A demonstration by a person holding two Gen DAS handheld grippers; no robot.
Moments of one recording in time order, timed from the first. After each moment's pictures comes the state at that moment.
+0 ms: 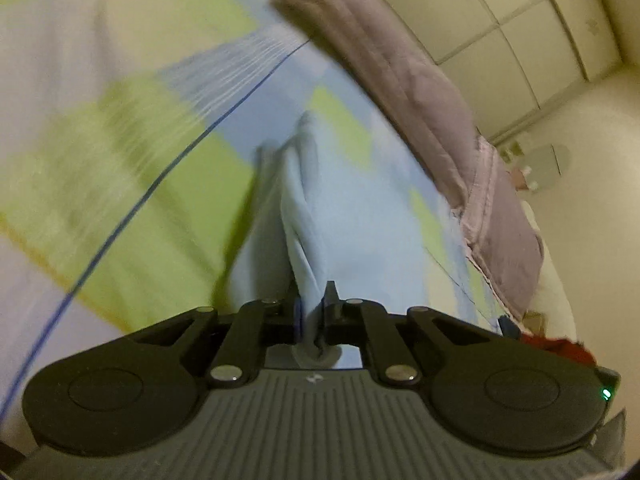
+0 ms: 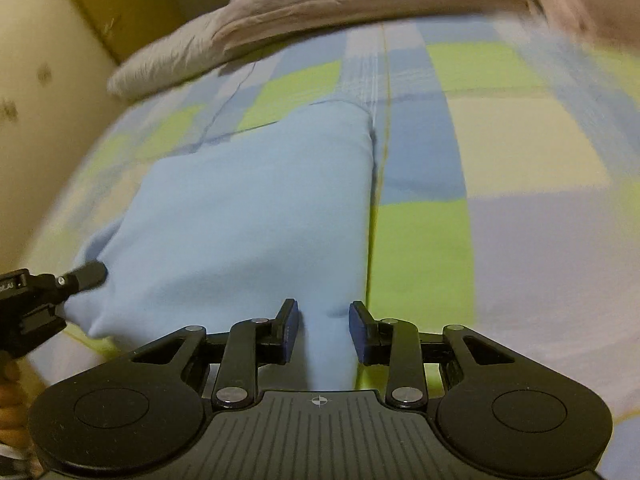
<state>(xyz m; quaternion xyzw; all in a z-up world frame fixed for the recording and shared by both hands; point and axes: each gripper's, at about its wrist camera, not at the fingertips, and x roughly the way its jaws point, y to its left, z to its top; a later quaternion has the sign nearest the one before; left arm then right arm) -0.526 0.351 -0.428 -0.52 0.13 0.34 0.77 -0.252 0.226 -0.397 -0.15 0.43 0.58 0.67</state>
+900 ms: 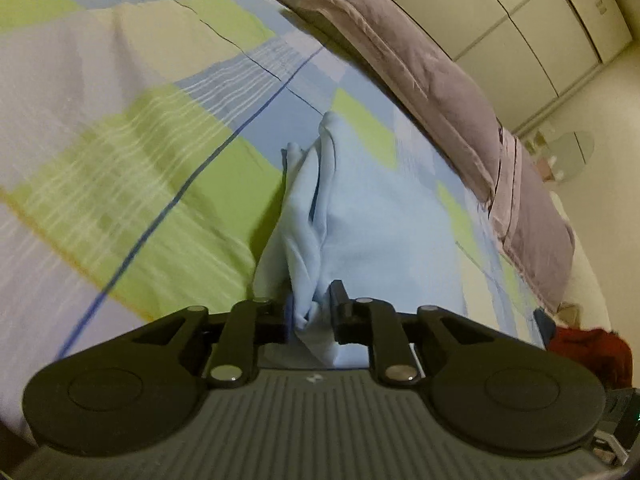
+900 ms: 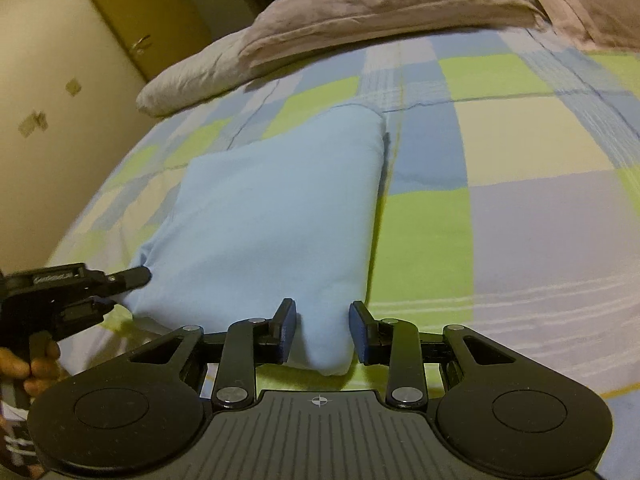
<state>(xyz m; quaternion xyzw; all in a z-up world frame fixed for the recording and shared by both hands) -0.524 0.329 -0.416 -0.47 0.16 0.39 0.77 -0.244 0.181 -0.403 -0.10 0.43 0.61 0.65</state>
